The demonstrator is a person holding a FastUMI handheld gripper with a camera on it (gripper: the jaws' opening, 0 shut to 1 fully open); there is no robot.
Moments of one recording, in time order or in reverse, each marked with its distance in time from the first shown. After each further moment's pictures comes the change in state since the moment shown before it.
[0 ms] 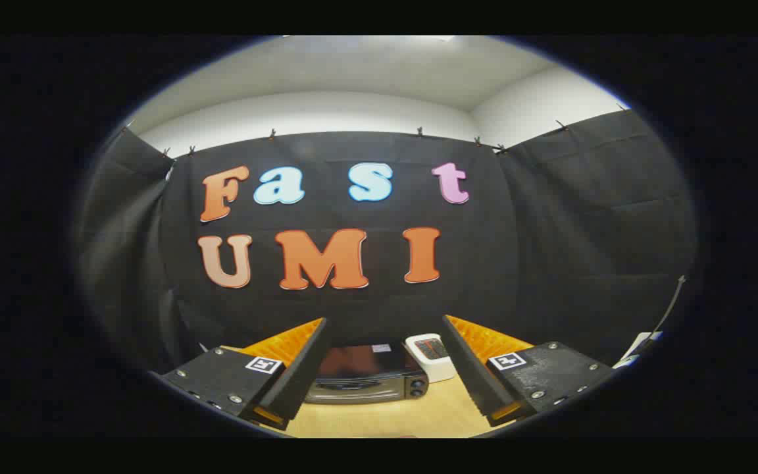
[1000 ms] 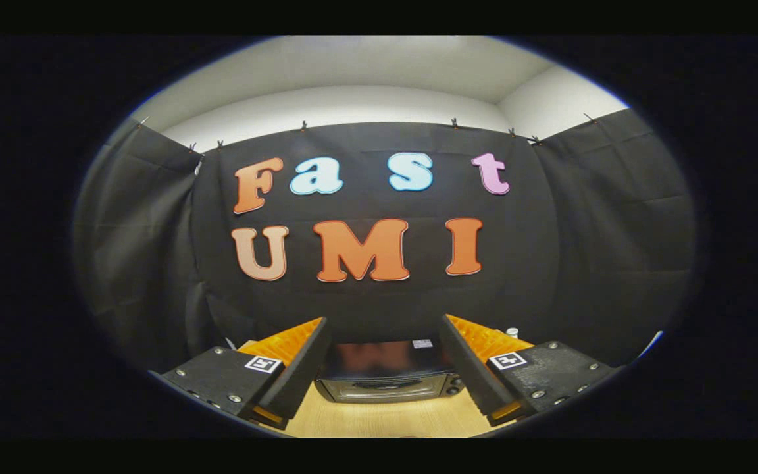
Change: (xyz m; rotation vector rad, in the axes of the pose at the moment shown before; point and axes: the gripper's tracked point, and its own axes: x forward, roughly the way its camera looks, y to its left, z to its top) arm 0.019 0.039 -0.019 0.017 0.012 0.102
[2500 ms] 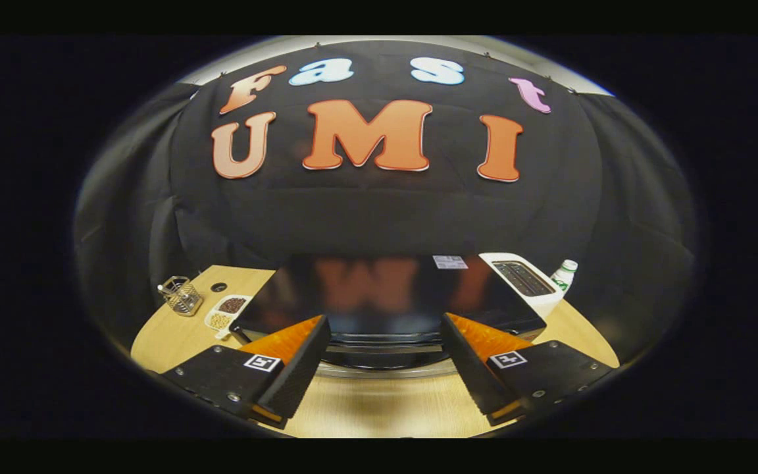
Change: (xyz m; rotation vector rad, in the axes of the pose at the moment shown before) arm 0.144 0.002 -0.256 -0.108 0.419 0.020
